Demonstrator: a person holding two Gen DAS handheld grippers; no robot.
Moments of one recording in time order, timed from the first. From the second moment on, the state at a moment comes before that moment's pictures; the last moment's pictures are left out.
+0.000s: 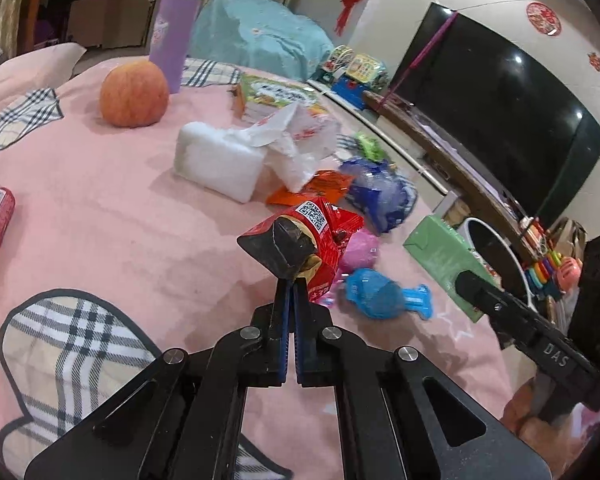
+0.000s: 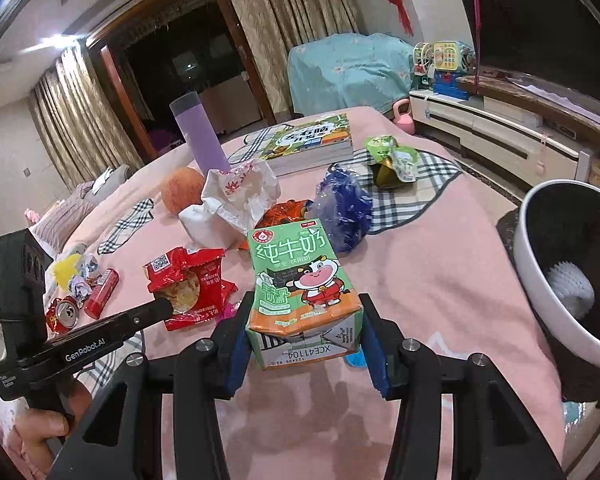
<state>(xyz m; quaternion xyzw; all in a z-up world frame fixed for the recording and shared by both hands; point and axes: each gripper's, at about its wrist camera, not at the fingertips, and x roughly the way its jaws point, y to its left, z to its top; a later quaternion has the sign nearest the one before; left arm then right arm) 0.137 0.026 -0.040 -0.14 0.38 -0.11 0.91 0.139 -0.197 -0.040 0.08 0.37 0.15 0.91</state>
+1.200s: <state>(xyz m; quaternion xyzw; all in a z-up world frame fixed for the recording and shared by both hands) 0.130 -0.138 -0.005 -0.06 0.38 -0.26 0.88 0.079 -0.340 -0.021 0.15 0.33 0.03 0.93</state>
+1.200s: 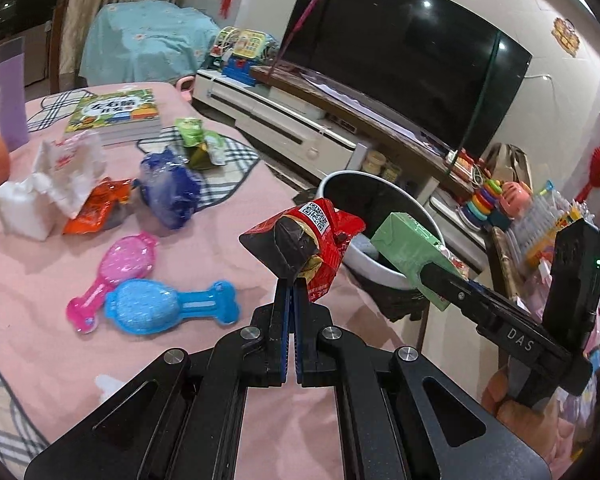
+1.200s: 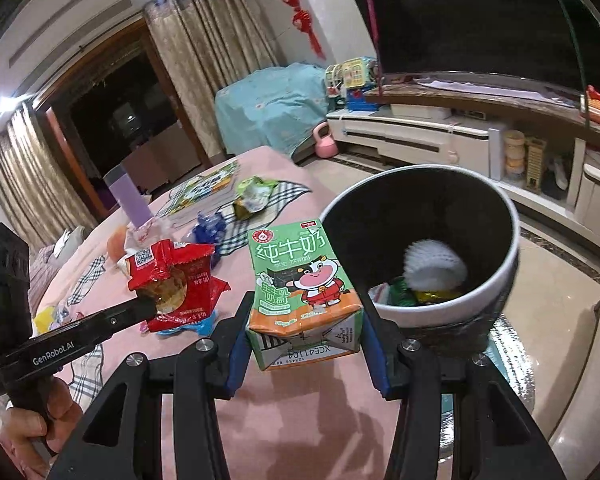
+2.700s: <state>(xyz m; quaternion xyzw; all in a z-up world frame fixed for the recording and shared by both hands) 0.173 -0.243 0.004 0.00 0.39 -0.31 0.87 0.092 -0.415 -0.016 0.15 0.33 -0.03 0.93</state>
